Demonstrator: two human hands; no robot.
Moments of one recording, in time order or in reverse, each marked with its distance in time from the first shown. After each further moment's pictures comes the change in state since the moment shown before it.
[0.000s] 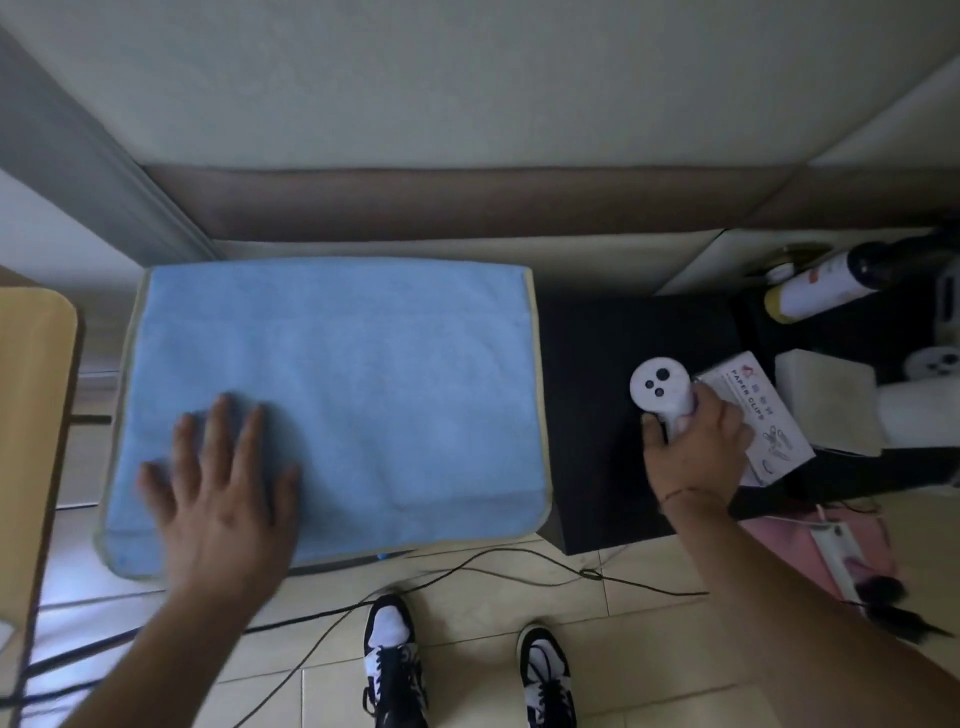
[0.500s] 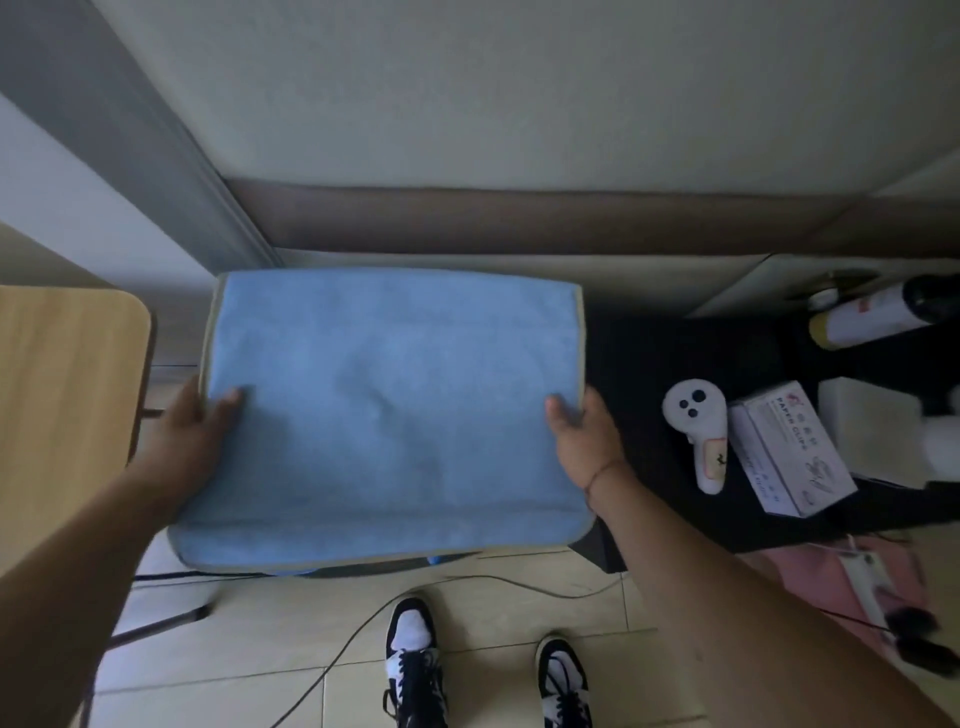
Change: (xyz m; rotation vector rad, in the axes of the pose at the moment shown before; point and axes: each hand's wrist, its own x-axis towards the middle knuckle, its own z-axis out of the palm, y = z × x) left_hand 0.088 -0.062 -0.047 -0.755 -0.293 -0.427; right_hand -0.052 -0.130 0.028 0.654 -0.585 0.064
